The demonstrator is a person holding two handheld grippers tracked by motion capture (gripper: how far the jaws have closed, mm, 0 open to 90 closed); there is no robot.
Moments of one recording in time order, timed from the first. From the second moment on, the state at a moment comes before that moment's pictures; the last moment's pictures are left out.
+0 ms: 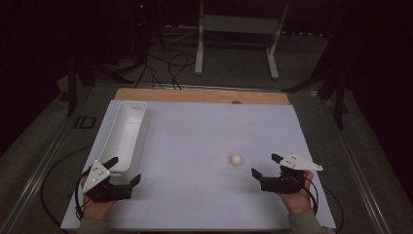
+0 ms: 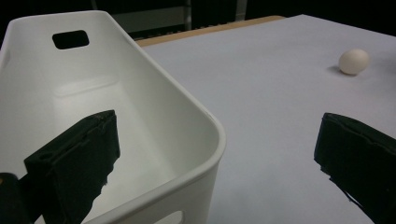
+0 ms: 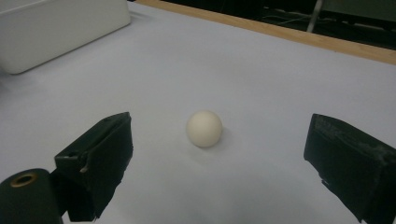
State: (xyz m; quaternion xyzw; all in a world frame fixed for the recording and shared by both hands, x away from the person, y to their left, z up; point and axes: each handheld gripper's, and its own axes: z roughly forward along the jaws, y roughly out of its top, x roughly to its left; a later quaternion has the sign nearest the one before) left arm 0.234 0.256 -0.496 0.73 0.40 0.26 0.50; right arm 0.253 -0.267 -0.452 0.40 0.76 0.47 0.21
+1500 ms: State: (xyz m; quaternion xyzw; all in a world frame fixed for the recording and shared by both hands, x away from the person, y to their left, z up) left arm 0.234 0.255 -0.496 0.73 0.39 0.26 0.50; right arm 0.275 -0.238 -0.434 0.38 0.79 0.43 0.20
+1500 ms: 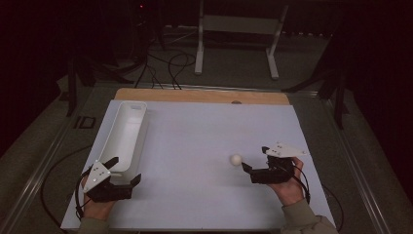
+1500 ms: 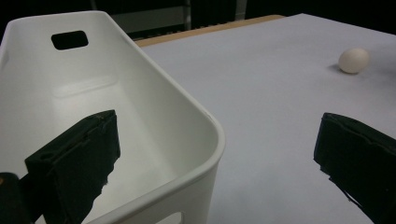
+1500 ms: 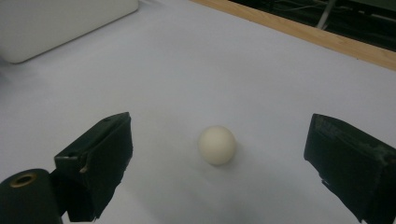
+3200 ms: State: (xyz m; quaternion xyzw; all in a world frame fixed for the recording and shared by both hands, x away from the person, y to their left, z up) left arm 0.234 0.255 -0.496 0.73 0.39 0.26 0.49; right arm 0.307 -0.214 -0.423 0.38 0.82 0.38 0.19
